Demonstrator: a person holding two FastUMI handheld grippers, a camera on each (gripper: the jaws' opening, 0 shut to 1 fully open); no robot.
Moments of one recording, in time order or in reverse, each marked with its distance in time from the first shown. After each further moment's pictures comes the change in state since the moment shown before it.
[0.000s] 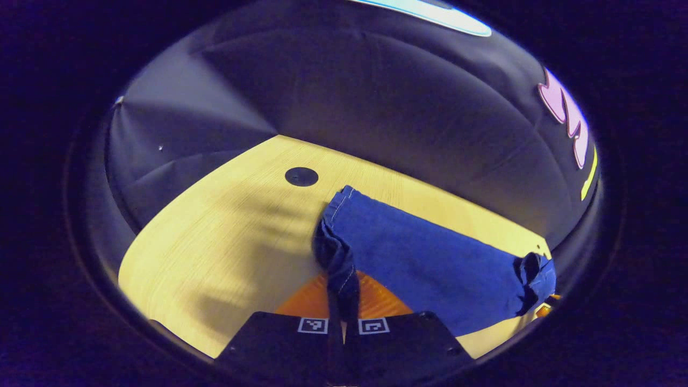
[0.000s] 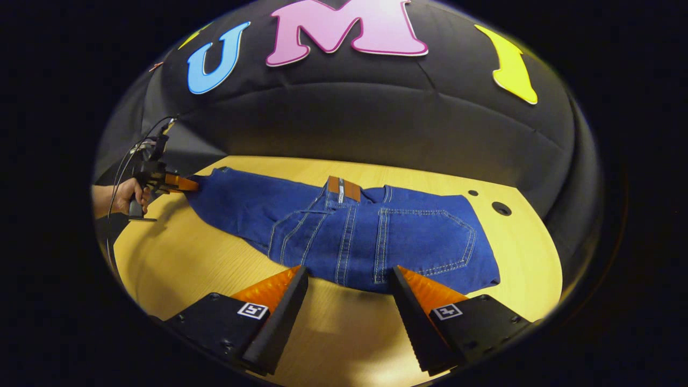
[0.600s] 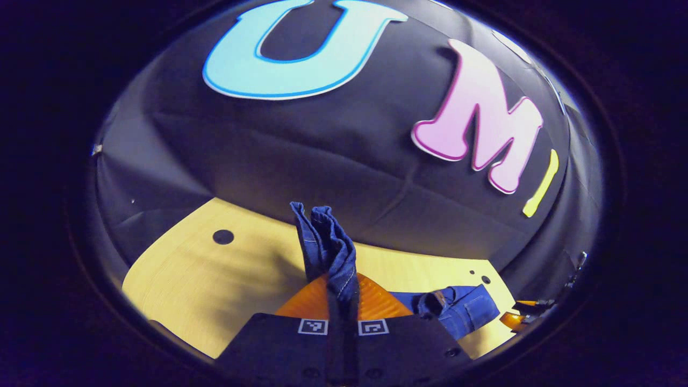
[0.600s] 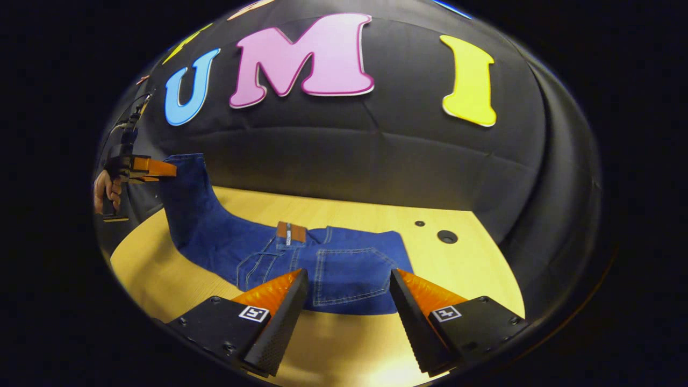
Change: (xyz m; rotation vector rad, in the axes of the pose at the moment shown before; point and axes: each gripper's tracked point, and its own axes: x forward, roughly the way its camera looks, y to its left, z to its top) left arm -0.114 -0.222 0.068 0.133 -0.172 -0.282; right arm -0.054 -0.085 0.065 0.035 -0.125 -0.133
